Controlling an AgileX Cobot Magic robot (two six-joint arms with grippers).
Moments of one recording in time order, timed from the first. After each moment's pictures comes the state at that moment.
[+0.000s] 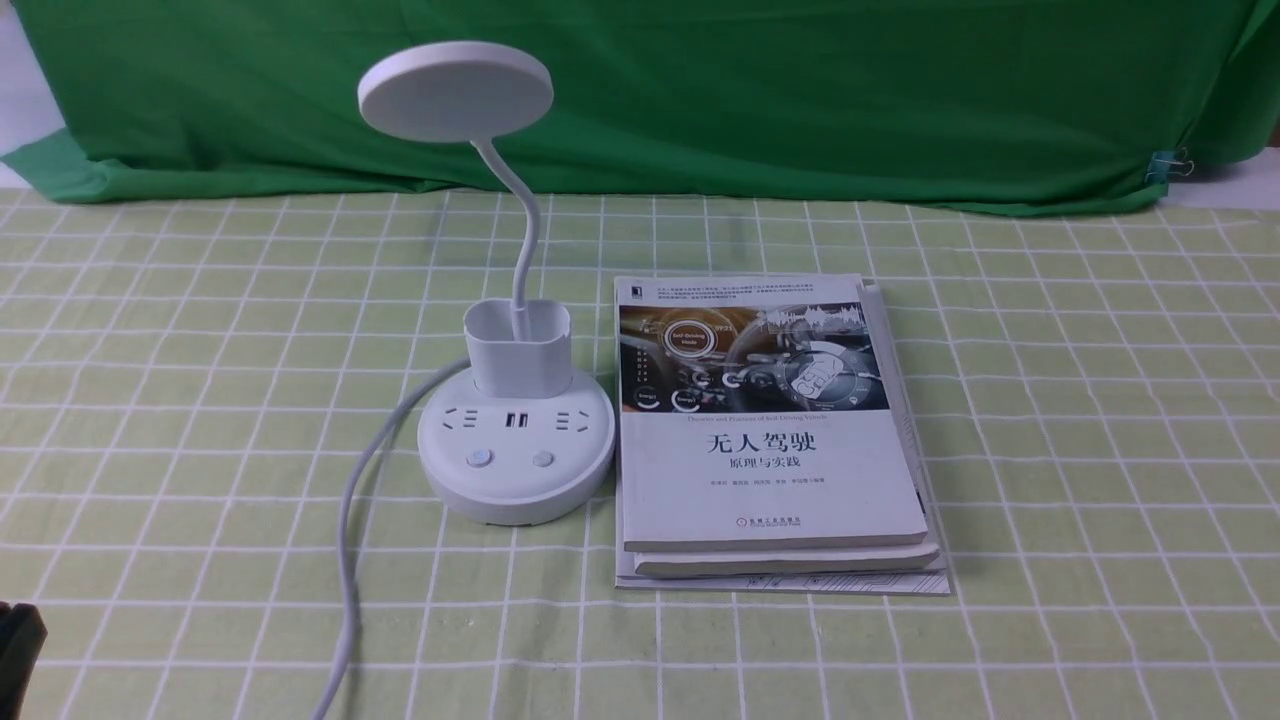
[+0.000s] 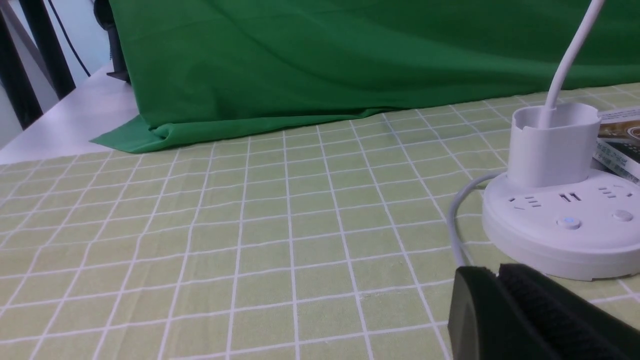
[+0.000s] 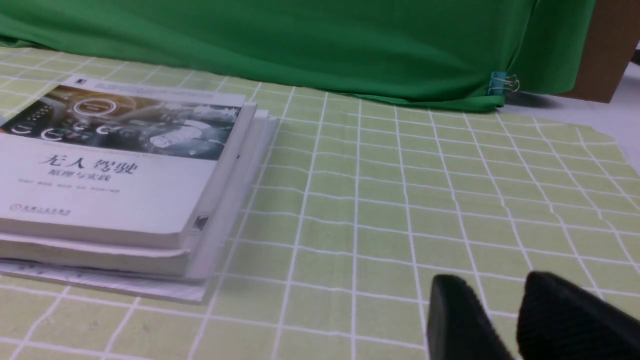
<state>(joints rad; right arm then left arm) 0.07 0.00 0.02 0.08 0.23 -0.20 -0.05 0.00 0.01 0.05 0.18 0.11</state>
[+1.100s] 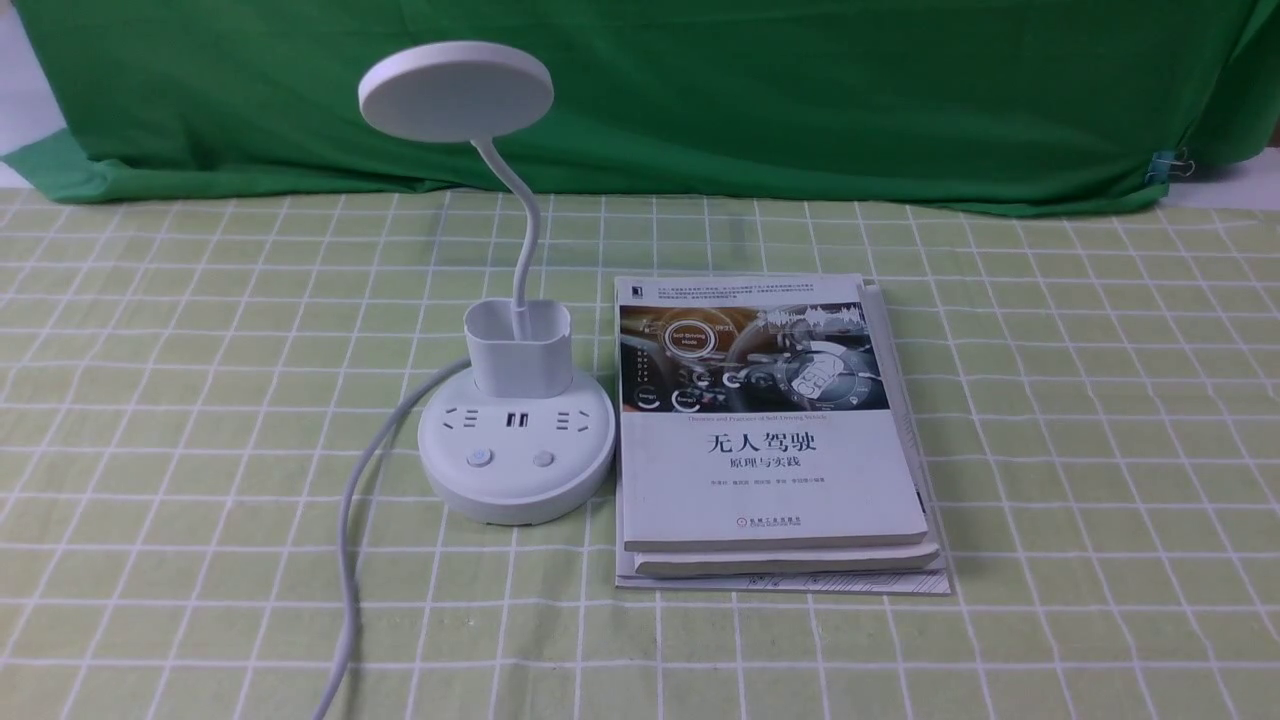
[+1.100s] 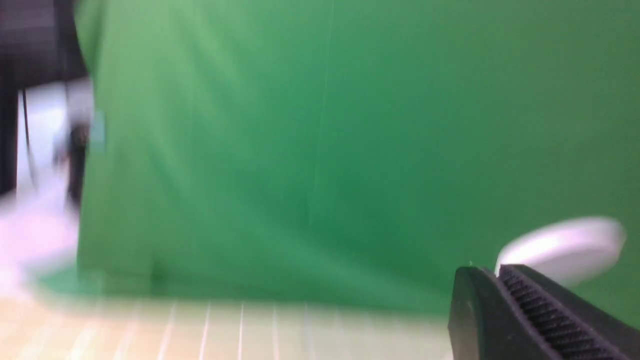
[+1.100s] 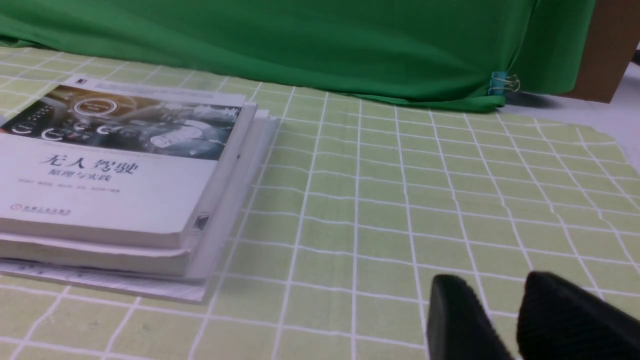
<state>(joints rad) 0.07 0.00 0.02 0.08 0.23 -0.20 -0.05 0.37 -0.53 -0.15 0.23 0.00</state>
